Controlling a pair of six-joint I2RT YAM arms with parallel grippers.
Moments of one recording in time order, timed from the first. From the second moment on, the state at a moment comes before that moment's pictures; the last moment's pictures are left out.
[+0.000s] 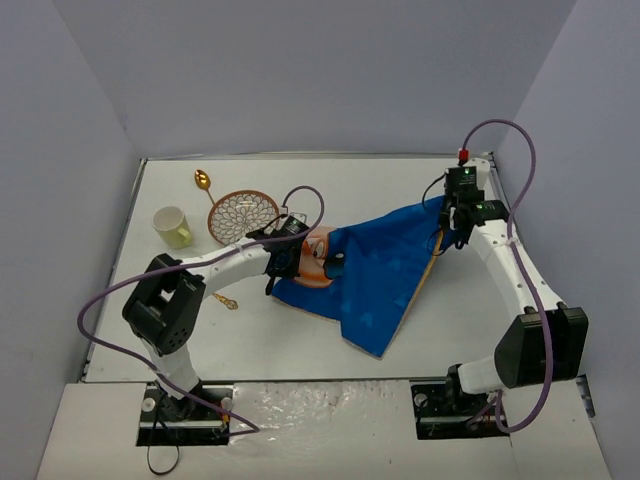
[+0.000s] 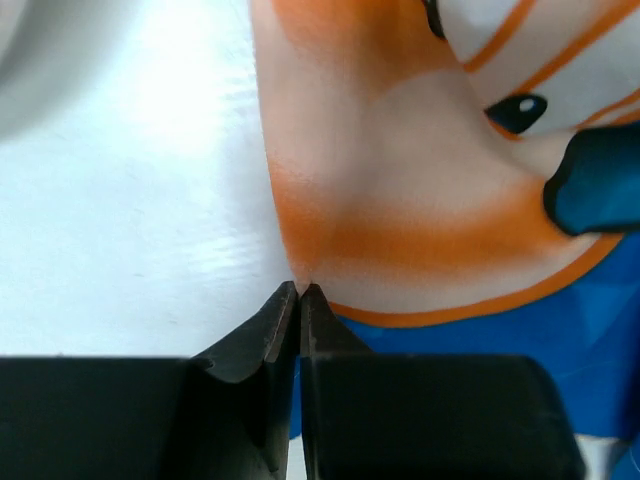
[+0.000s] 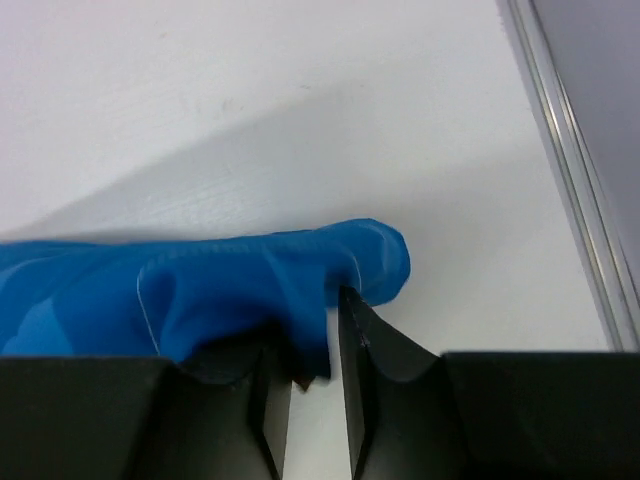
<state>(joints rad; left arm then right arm) -0.67 1.75 1.17 -0.51 -0.21 -0.44 0.11 1.41 1.20 -0.59 0.37 0.29</state>
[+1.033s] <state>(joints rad) -0.61 1.76 1.26 -0.60 -0.04 -0.37 0.29 1.27 0.63 -0.55 0.18 0.86</state>
